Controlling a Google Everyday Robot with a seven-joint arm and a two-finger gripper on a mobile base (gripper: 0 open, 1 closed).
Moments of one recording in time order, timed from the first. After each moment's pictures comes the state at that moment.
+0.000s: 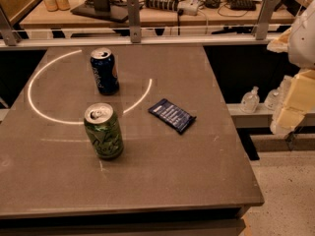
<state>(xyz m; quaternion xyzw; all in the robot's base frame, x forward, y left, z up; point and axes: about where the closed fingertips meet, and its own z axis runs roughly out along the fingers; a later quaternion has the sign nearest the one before) 0.438 -0.217 0.976 -0.60 0.78 -0.03 0.16</state>
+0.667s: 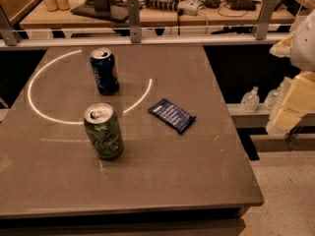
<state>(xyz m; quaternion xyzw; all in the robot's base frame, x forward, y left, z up) 0.435 -0.216 0.972 -0.57 0.80 -0.01 0.17</state>
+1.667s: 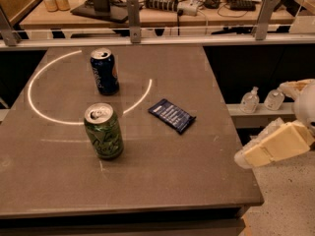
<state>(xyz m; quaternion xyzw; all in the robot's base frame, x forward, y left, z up) 0.390 -0.188 0.938 -0.41 0.85 0.07 0.32</state>
